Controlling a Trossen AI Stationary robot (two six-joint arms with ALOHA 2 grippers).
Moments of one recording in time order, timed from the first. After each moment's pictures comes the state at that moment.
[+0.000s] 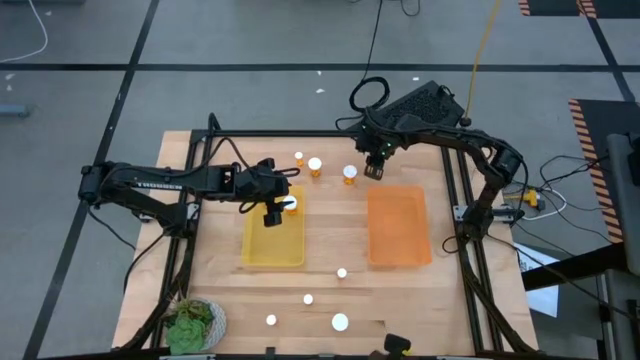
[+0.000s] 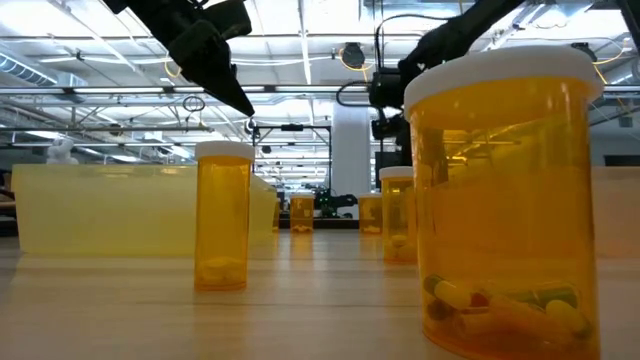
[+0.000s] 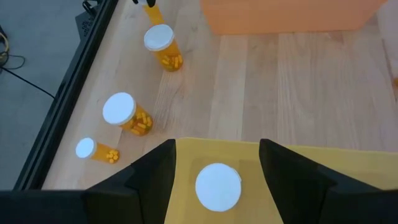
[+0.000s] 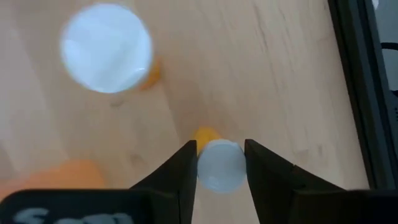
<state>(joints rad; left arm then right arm) 0.08 1.26 0.93 -0.44 -0.18 0.11 -0.62 1.76 1.26 -0.78 -0.03 -0.32</state>
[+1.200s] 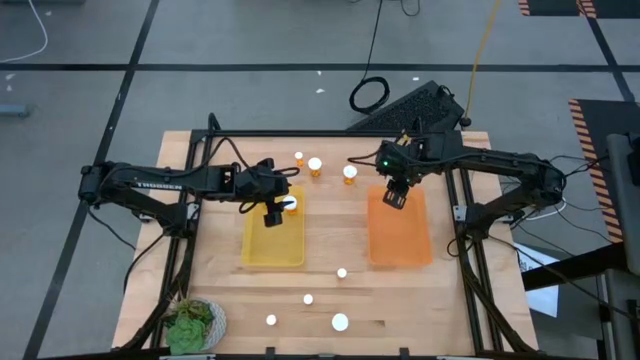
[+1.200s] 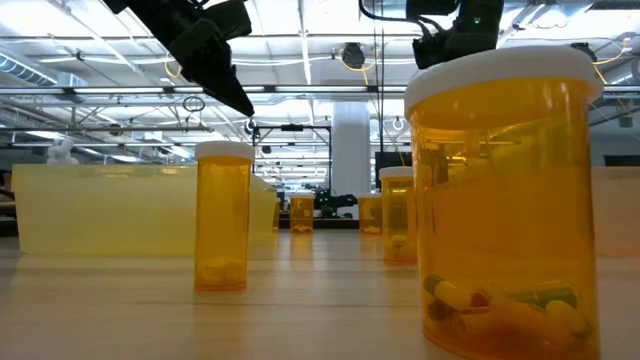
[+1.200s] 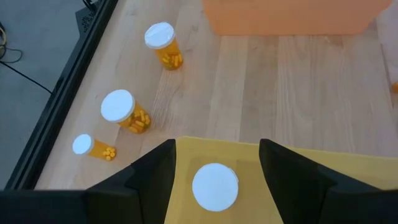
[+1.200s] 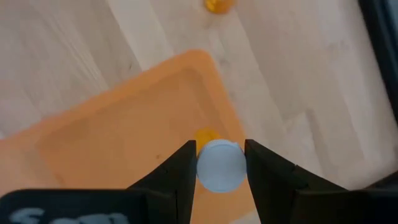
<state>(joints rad) 0.08 1.26 0.93 -0.44 -0.18 0.07 -0.27 1.40 1.26 -1.22 0.11 0.16</state>
